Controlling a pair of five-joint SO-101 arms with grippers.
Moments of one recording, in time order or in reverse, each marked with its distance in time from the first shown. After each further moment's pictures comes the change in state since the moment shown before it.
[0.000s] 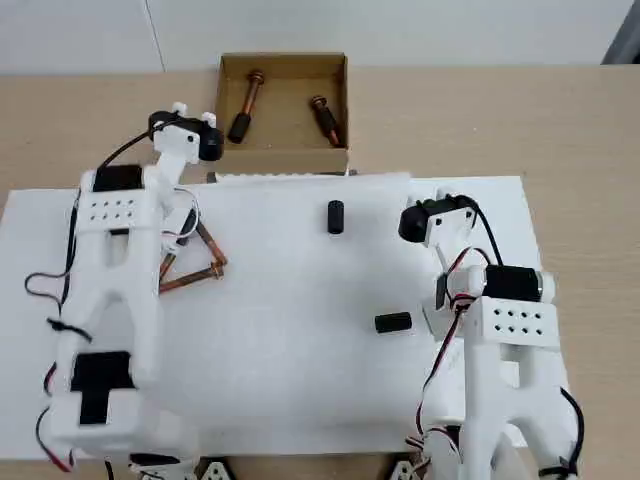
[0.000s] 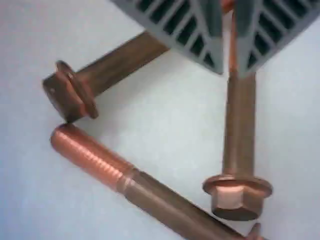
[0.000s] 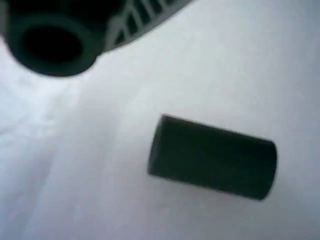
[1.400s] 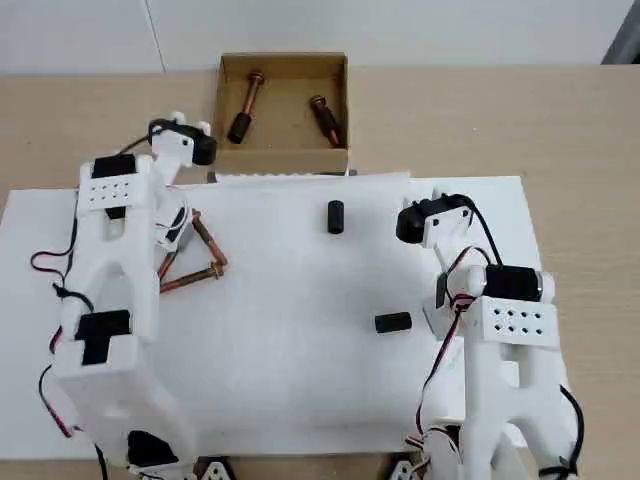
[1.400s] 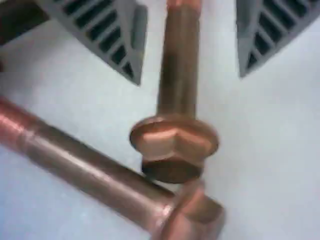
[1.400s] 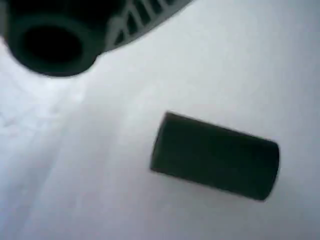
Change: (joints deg) left arm -3.6 15.4 -7.9 -1.9 -5.4; right arm 0.0 0.0 0.0 -0.6 2.5
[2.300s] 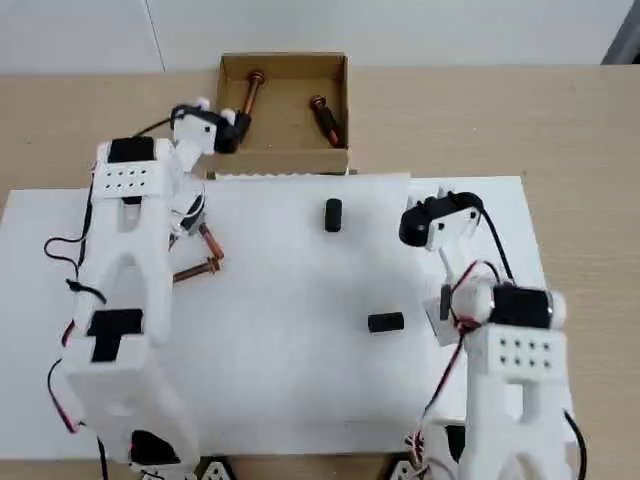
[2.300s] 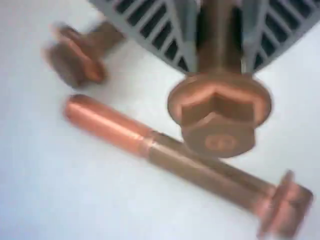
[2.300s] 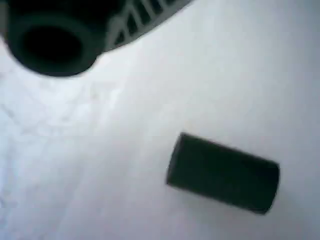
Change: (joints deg) left arm 5.1 -2.8 -8.7 7.4 -0.1; right arm -0.1 -12.9 0.0 5.3 0.0
